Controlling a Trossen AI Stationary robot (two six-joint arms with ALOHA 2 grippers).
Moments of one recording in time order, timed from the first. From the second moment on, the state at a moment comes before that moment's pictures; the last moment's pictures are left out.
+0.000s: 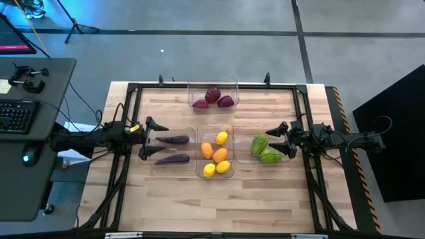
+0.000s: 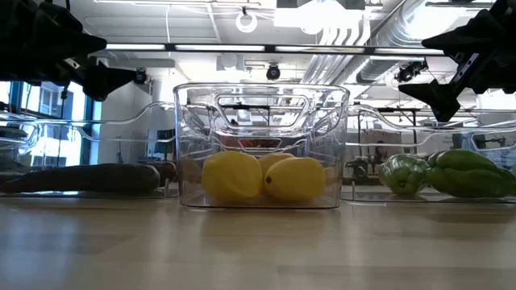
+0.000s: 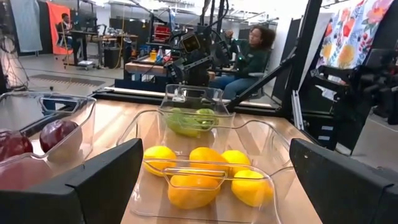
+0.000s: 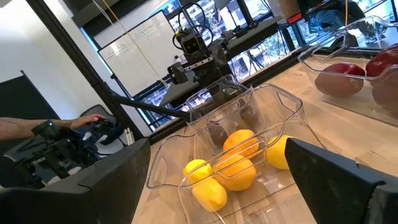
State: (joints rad) left arm 0.01 0.00 0.01 0.01 0.02 -0.09; right arm 0.04 0.01 0.01 0.02 0.05 0.52
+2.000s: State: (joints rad) left arm 0.01 0.01 0.01 0.01 0.01 -0.10; right arm 0.07 0.01 0.01 0.02 0.04 0.02
